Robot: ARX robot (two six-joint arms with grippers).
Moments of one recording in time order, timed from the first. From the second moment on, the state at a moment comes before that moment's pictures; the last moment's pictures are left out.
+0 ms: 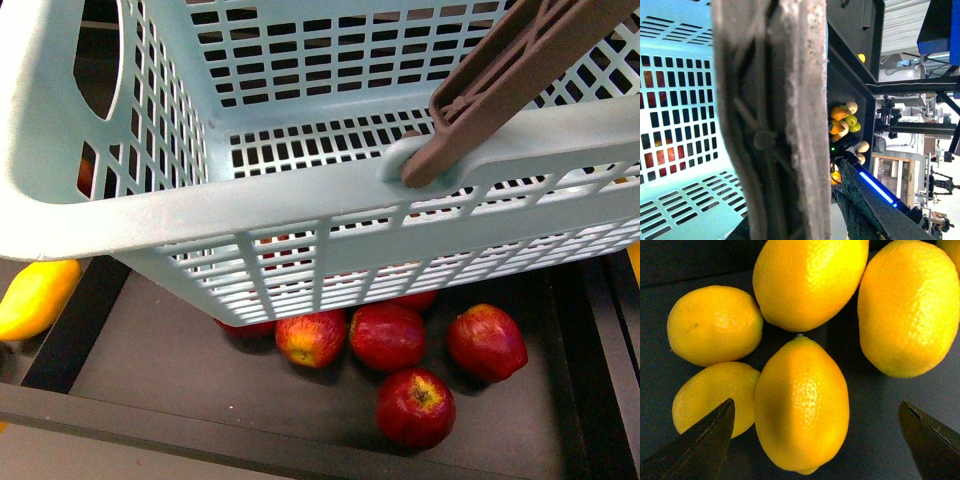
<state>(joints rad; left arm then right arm) -0.65 1.74 1.57 -0.35 0.26 -1.06 -0.76 2.70 1.85 -0.01 0.14 0.88</state>
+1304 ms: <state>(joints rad) -0.65 1.74 1.57 -0.35 0.26 -1.06 -0.71 2.28 1.24 0.31 -0.05 0.47</state>
